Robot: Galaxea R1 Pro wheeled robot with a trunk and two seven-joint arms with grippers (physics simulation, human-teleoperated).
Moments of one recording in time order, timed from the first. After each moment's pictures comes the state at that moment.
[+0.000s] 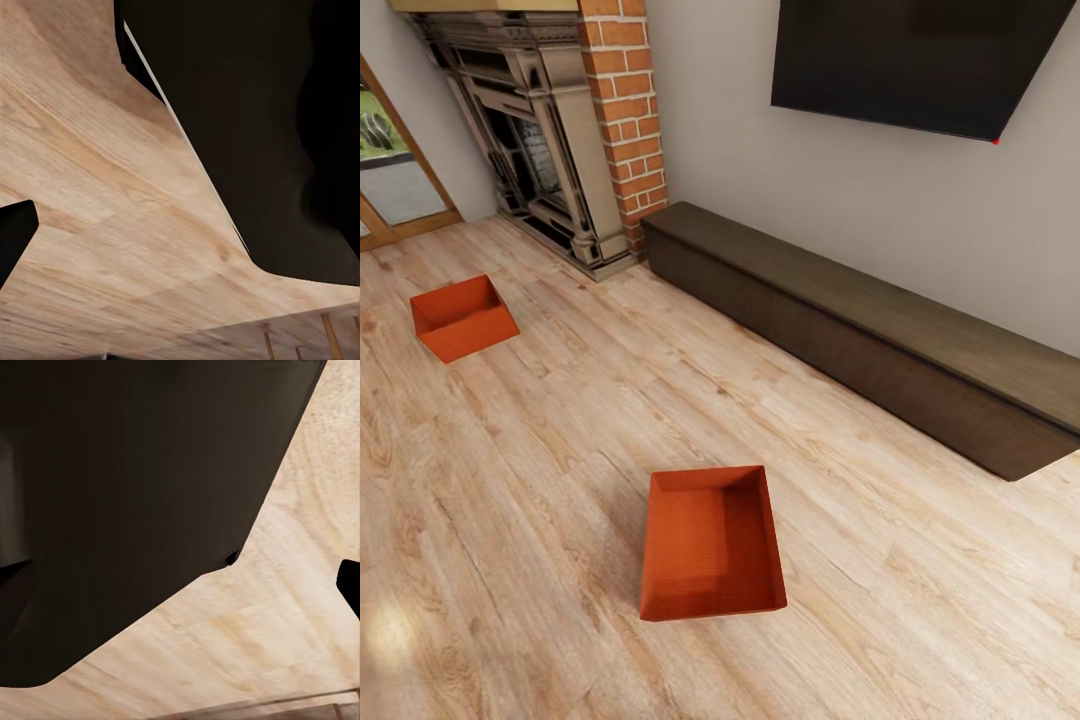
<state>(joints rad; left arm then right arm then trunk) 0.00 0.01 0.01 -0.04 0.11 -0.04 -0.01 -0.13 0.02 0.71 0.02 -0.47 -0.08 -0.05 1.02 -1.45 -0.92</state>
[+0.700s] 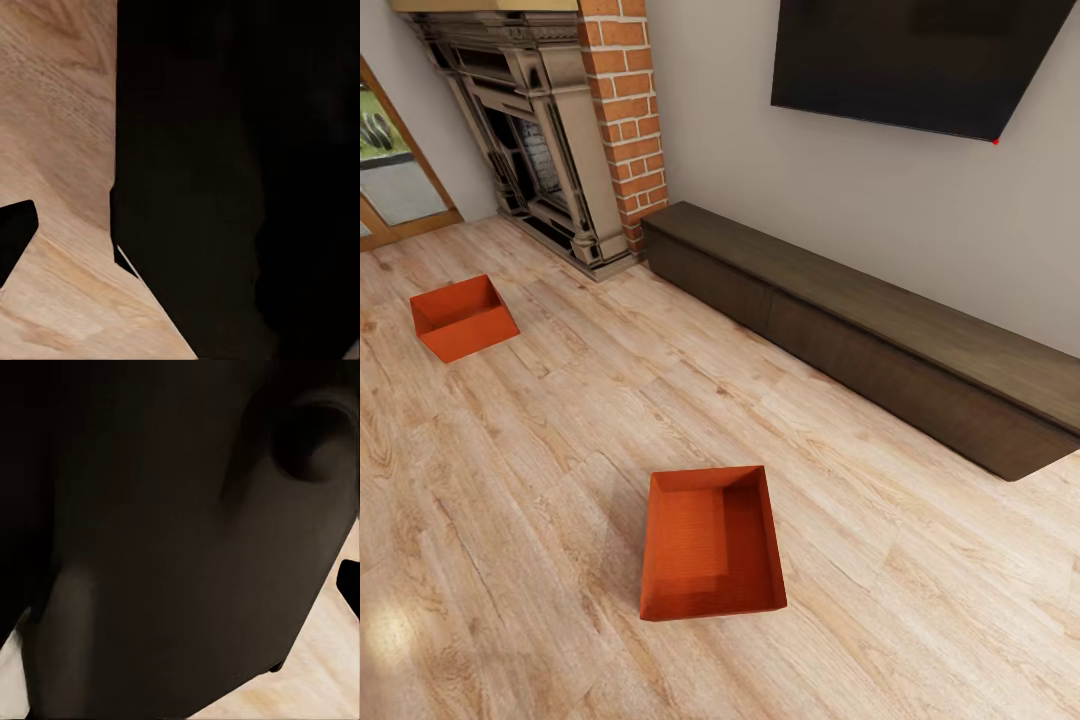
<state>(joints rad) 0.00 0.01 0.01 -0.34 0.10 -0.01 -0.01 -0.13 0.01 0.71 -0.19 -0.48 -0.07 -0.06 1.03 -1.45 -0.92</state>
